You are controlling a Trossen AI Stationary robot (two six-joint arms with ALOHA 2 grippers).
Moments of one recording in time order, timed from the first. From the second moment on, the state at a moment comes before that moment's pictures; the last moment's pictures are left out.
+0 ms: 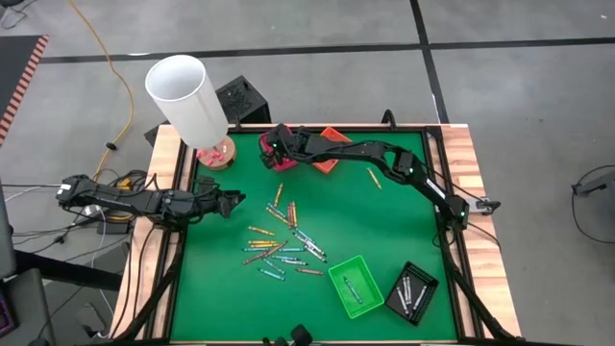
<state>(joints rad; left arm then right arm) -0.14 0.36 0.12 -0.06 -0.59 -0.95 -0.32 2.36 2.05 -0.39 0.39 0.39</state>
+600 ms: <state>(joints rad) -0.14 0.36 0.12 -0.06 -0.58 -0.95 -0.32 2.20 2.06 -0.57 0.39 0.31</state>
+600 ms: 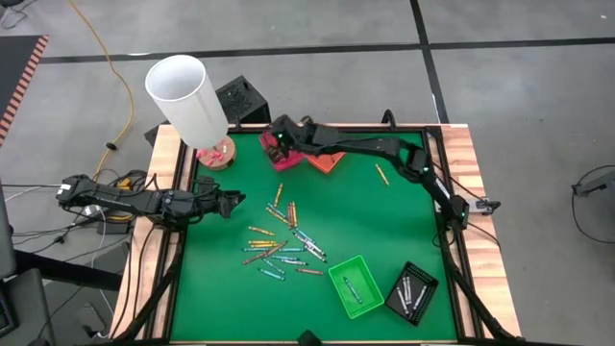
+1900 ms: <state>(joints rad) -0.14 0.36 0.12 -0.11 -0.58 -0.97 -0.65 1.66 0.98 -1.21 0.52 0.80</state>
